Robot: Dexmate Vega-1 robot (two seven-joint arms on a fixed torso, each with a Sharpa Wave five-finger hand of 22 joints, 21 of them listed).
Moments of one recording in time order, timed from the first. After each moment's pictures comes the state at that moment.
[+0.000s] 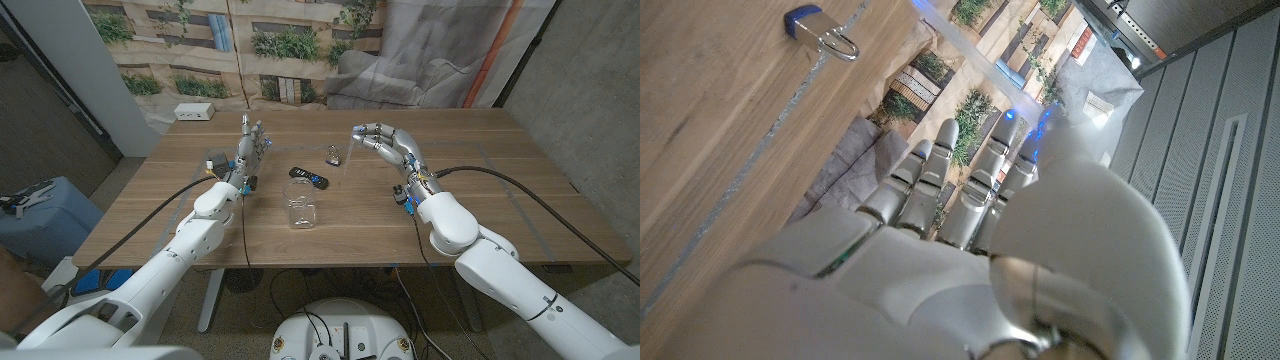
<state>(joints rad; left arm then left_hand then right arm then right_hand) 0.84 0.51 0.37 -1.30 -0.65 -0.29 -0.03 -0.01 0.06 -0.19 0.16 0.32 -0.17 -0.22 0.20 0.21 -0.14 -0.15 0.21 0.20 -0.06 -0.04 0.19 0.20 -0.05 -0.04 0.22 0.20 -1.18 -0.65 -0.42 -2.13 0.25 0.04 -0.33 1.04 0.05 0.23 -0.15 0.20 0.88 -0.22 0.55 0.19 1.04 -0.22 0.22 0.31 0.53 -0.05 0.49 0.27 0.40 0.00 0.19 0.16</state>
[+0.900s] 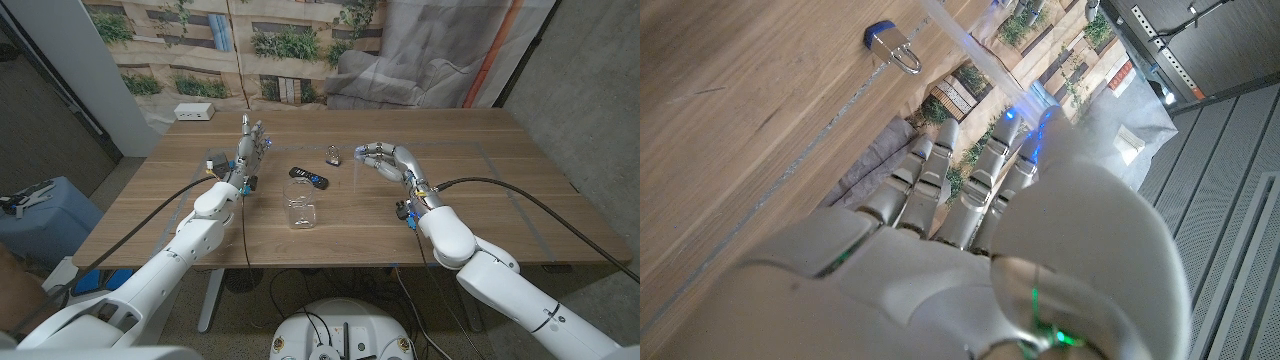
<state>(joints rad) 0.84 0.51 0.37 -1.30 -0.65 -0.29 -0.03 -0.01 0.06 -0.19 0.16 0.32 -0.17 -0.22 0.20 0.21 -0.14 -0.15 0.21 0.20 -0.06 -0.04 0.19 0.20 -0.05 -0.04 0.22 0.20 -1.21 -0.67 -0.45 -2.08 0.13 0.01 -0.38 1.03 0.06 0.23 -0.15 0.20 0.88 -0.22 0.55 0.19 1.04 -0.22 0.22 0.31 0.53 -0.05 0.49 0.27 0.40 0.00 0.19 0.16</state>
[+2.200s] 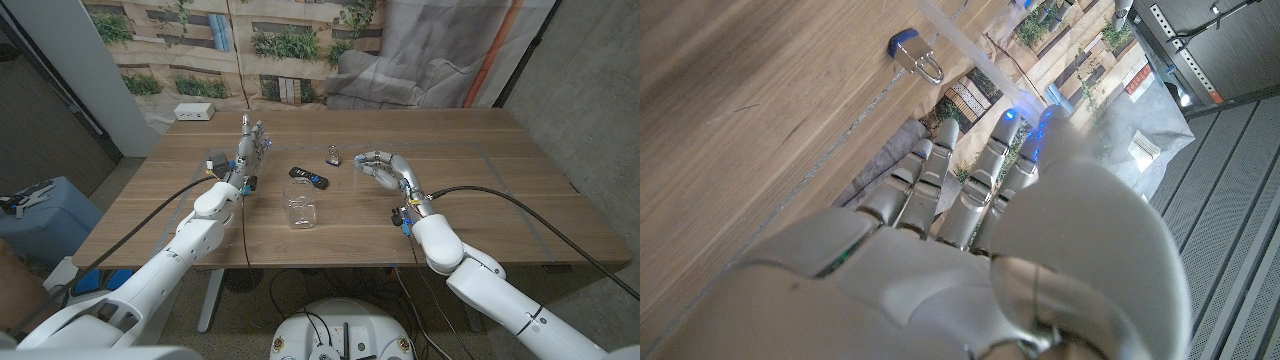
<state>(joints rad) 0.84 0.51 0.37 -1.30 -0.65 -0.29 -0.03 -0.01 0.06 -0.20 0.16 0.32 -0.17 -0.22 0.20 0.21 -0.14 -0.15 0.21 0.20 -0.06 -0.04 0.19 0.20 -0.05 -0.04 0.22 0.20 -1.19 -0.61 -0.48 -1.98 0.06 0.05 -0.41 1.03 0.06 0.23 -0.15 0.20 0.90 -0.21 0.55 0.19 1.04 -0.22 0.23 0.32 0.53 -0.05 0.49 0.27 0.40 -0.01 0.19 0.16</state>
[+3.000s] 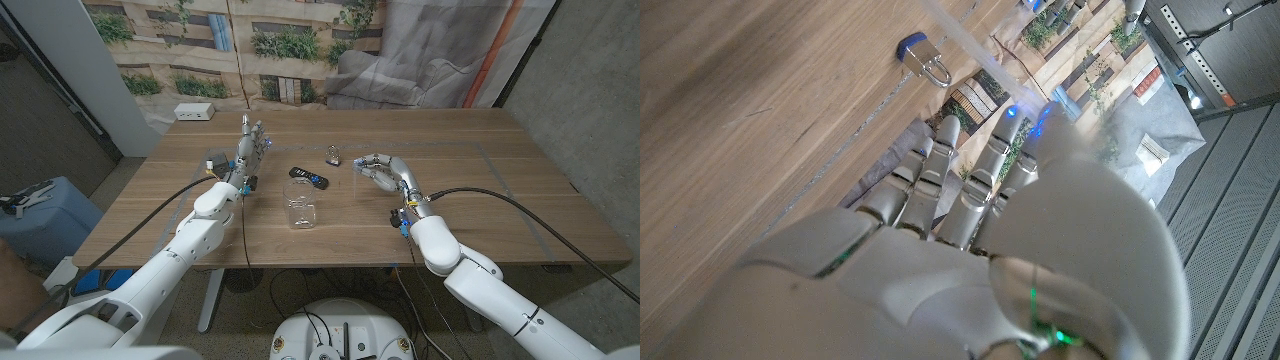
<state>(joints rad) 0.84 0.51 0.37 -1.30 -0.65 -0.29 -0.03 -0.01 0.06 -0.20 0.16 0.32 -0.17 -0.22 0.20 0.21 -0.14 -0.15 0.21 0.20 -0.06 -0.04 0.19 0.20 -0.05 -0.04 0.22 0.20 -1.19 -0.60 -0.49 -1.98 0.05 0.02 -0.42 1.06 0.07 0.24 -0.16 0.20 0.94 -0.21 0.56 0.19 1.07 -0.21 0.25 0.33 0.56 -0.05 0.50 0.27 0.41 -0.02 0.19 0.16</state>
